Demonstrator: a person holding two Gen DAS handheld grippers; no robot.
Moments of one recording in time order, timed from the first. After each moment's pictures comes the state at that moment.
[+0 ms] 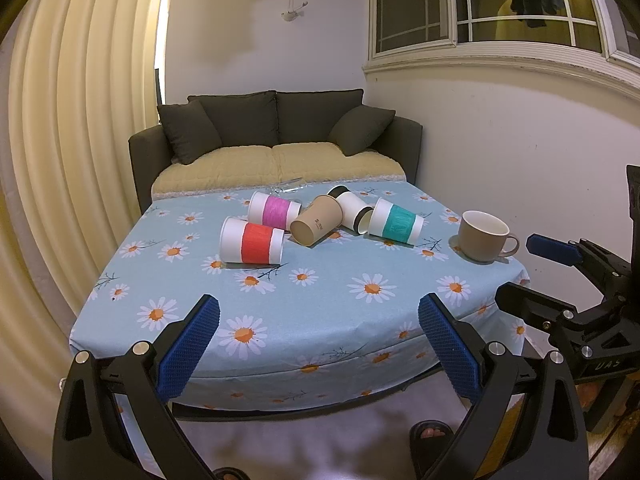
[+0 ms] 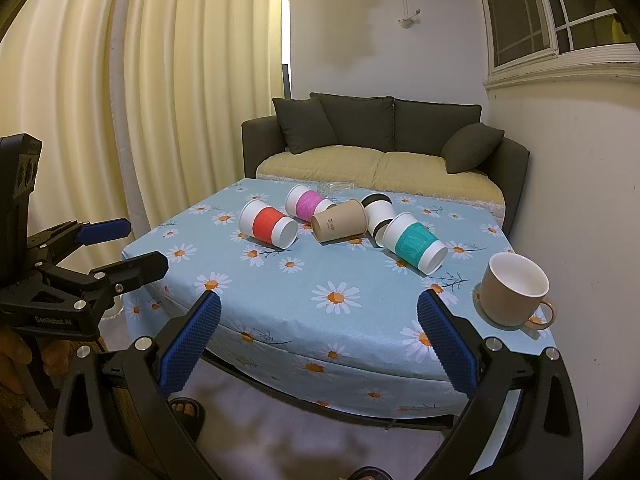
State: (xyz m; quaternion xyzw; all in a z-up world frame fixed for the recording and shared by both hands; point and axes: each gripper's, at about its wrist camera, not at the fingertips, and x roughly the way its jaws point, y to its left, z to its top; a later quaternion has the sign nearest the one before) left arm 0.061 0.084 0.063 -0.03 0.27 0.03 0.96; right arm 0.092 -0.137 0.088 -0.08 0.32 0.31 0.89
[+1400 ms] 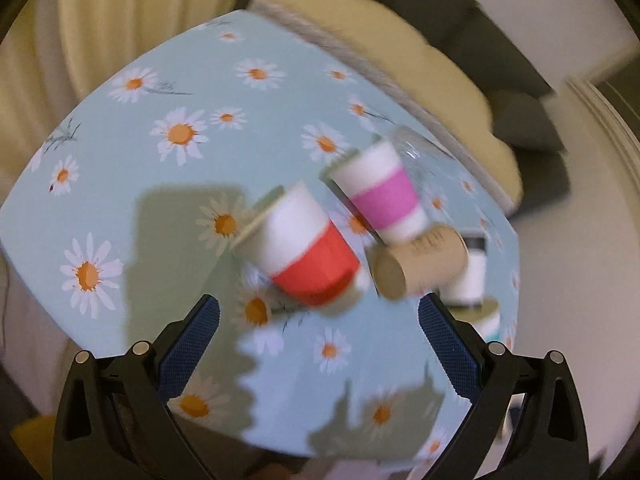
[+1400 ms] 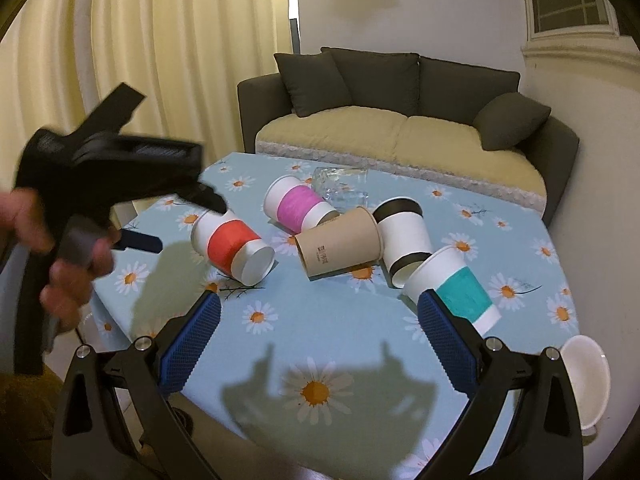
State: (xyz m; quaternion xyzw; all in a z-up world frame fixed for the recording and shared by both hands) left arm 0.269 0.210 0.073 -0.39 0.46 0.20 0.77; right arm 0.256 -0.057 0.036 -0.10 0.39 0.34 0.85
